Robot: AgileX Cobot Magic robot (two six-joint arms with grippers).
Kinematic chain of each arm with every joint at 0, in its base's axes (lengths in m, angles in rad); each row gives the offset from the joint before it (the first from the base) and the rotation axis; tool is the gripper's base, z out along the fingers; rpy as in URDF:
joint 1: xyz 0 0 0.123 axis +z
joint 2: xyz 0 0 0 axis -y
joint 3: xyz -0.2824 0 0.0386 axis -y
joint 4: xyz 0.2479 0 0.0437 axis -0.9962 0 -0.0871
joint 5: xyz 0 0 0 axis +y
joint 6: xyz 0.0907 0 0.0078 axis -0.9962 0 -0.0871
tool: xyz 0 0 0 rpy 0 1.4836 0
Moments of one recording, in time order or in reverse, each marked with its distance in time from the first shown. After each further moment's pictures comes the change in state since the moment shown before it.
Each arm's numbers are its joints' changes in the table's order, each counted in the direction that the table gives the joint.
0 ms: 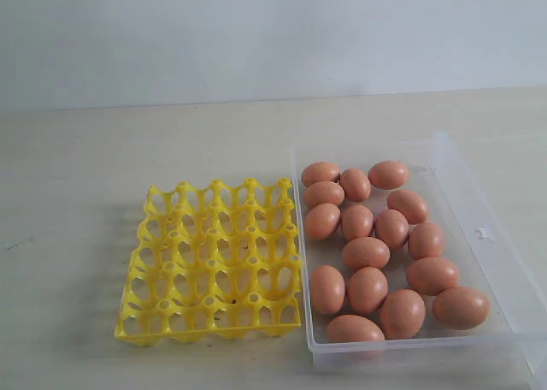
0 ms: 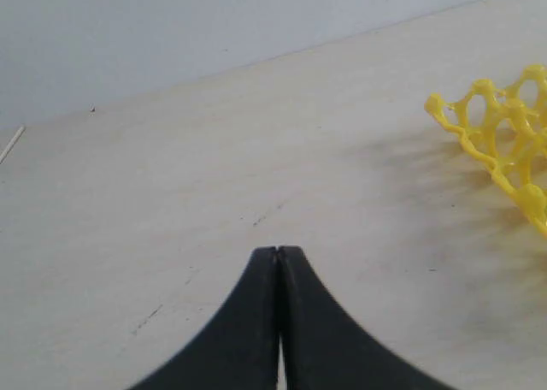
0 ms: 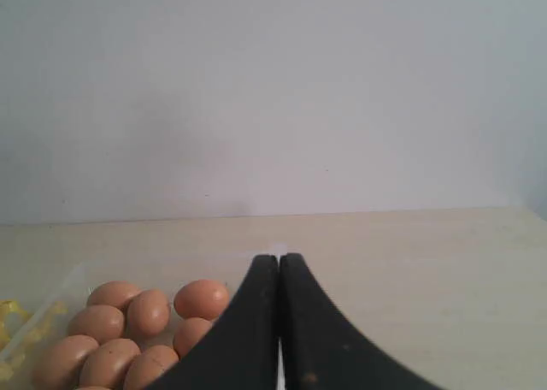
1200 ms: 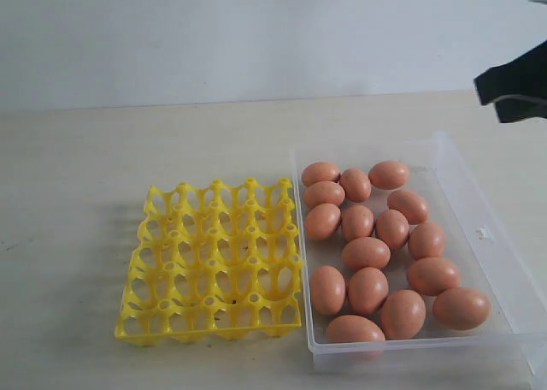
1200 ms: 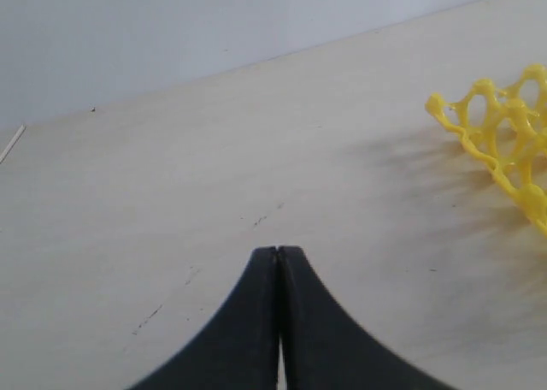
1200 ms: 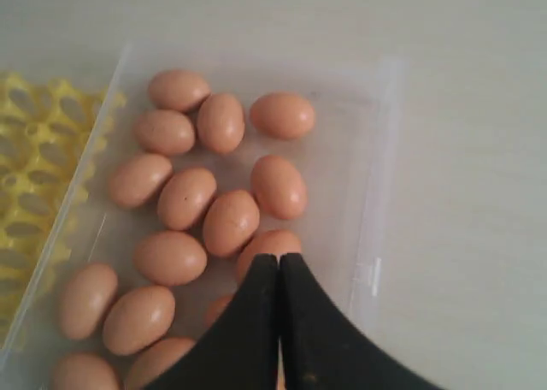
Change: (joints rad) left arm 0.000 0.000 0.000 0.000 0.000 0.000; right arm 0.131 -1.237 1.037 -0.081 0.735 0.110
